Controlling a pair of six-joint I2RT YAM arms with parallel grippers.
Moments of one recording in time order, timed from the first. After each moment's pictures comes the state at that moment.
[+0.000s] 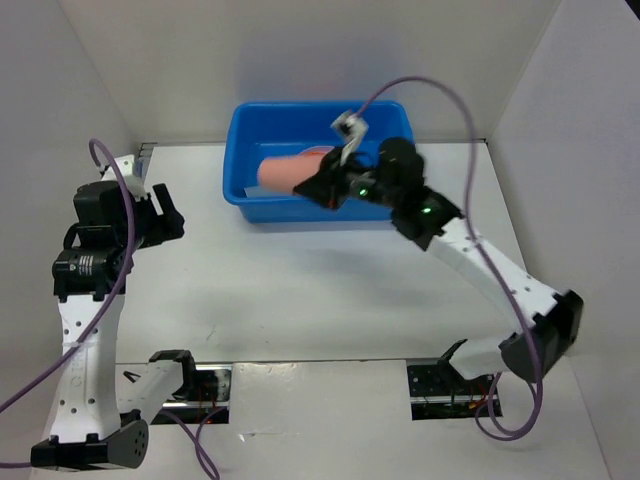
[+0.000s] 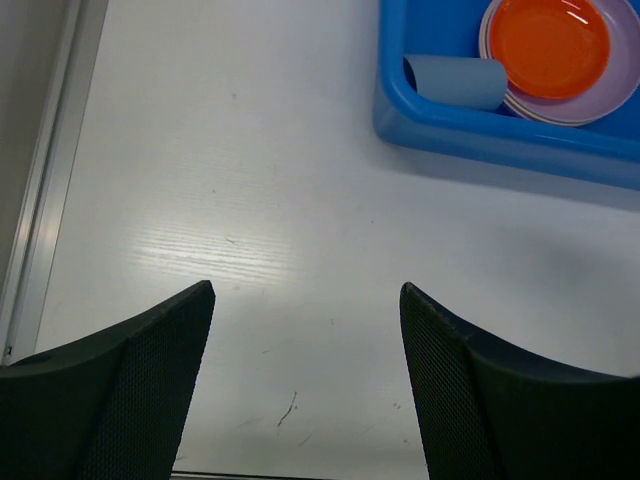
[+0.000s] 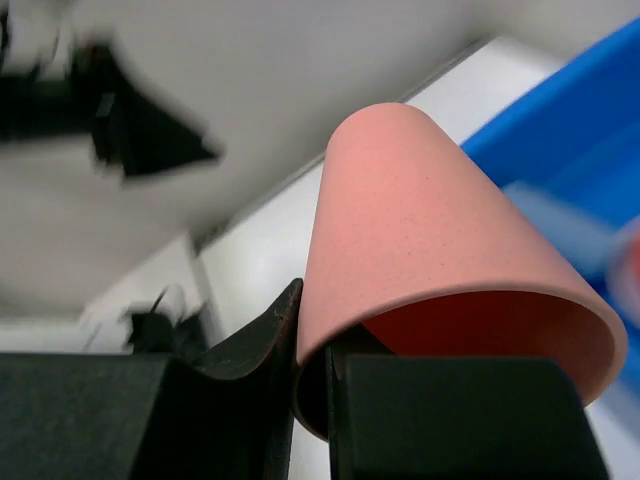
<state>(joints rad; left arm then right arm) 0.08 0.91 1.31 -0.95 0.01 -0.19 0.70 1.40 1.36 -0.08 -0.51 0.36</state>
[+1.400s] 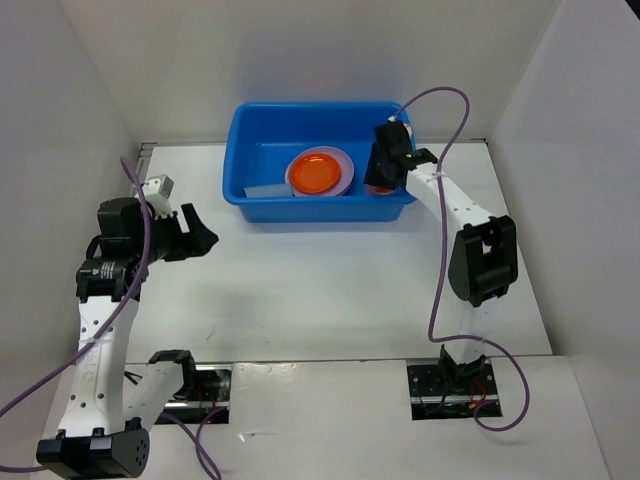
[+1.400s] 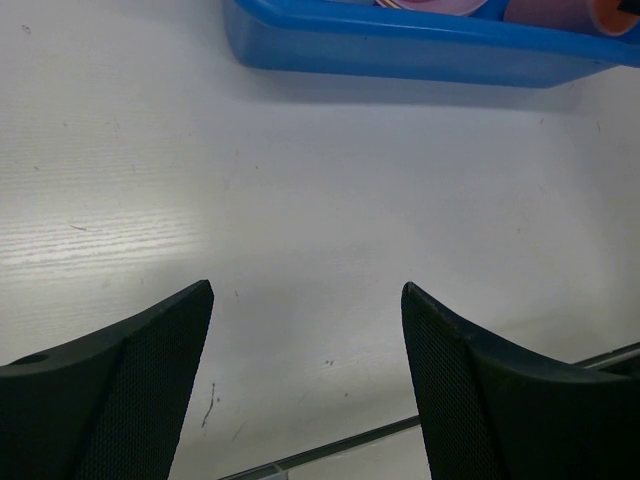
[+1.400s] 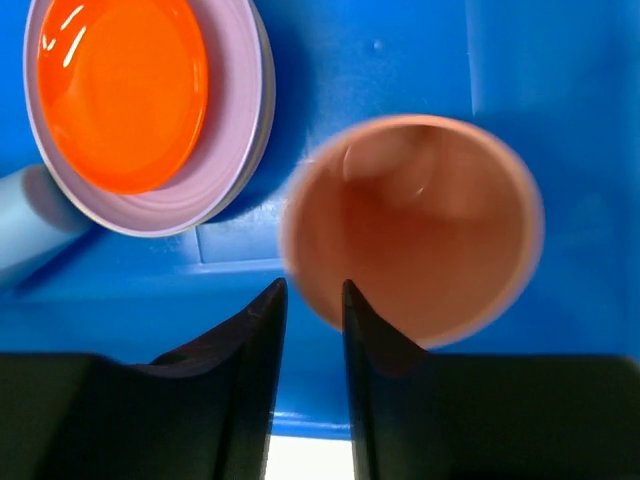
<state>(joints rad) 0.08 0.85 1.06 -0.81 0.36 -0.22 0.34 1.88 1.65 -0.57 0.17 0.49</state>
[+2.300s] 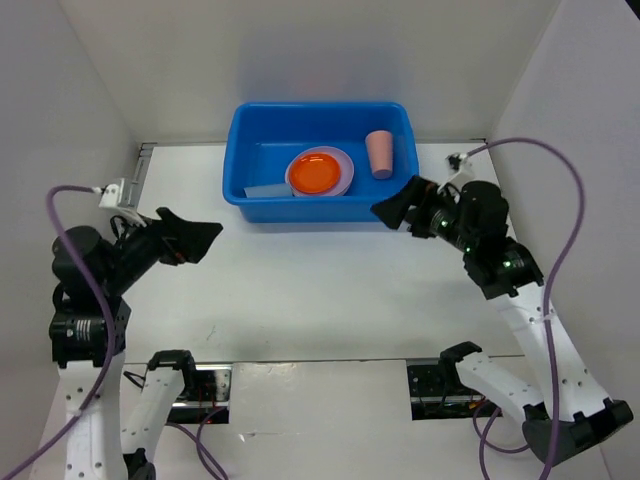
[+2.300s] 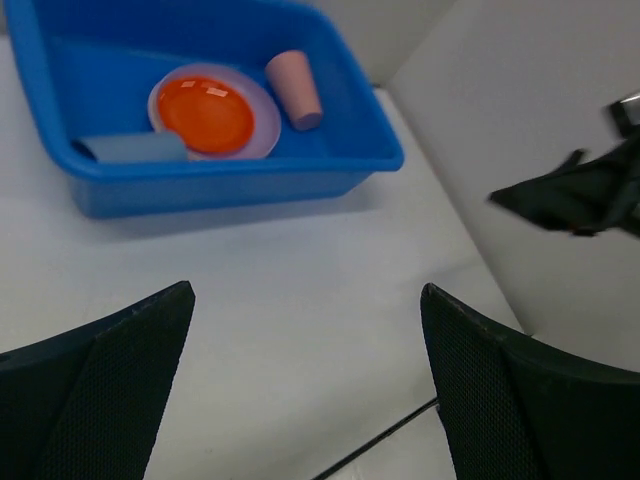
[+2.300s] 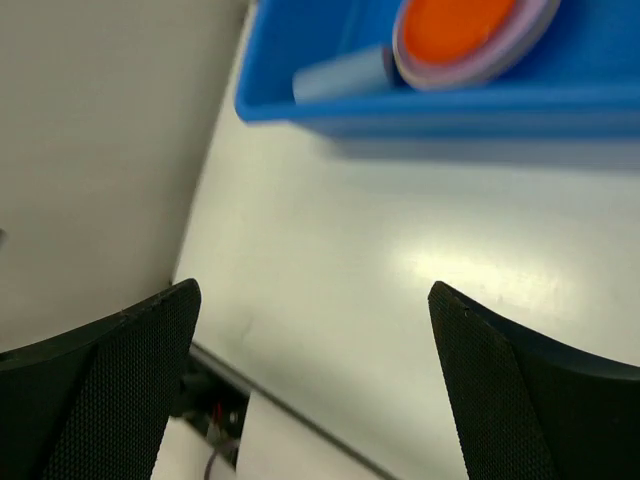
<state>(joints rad) 0.08 0.65 1.14 -0.66 0.56 -0.44 0.34 0.90 1.13 -0.50 -0.22 0.64</state>
